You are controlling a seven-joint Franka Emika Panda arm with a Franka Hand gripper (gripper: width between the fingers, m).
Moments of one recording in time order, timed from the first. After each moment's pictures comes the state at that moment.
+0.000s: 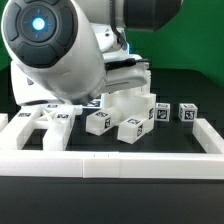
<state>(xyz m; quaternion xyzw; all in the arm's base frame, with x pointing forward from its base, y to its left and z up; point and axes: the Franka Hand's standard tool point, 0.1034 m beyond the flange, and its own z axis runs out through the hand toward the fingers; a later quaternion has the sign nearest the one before) 0.521 -0.057 0.067 -0.86 -0.03 0.50 0.11</state>
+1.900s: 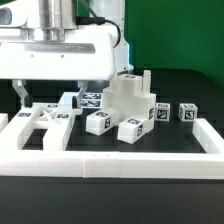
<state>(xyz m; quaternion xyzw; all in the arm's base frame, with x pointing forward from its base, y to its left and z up) 0.572 -0.118 0.057 -1.00 0.06 -0.06 0.01</state>
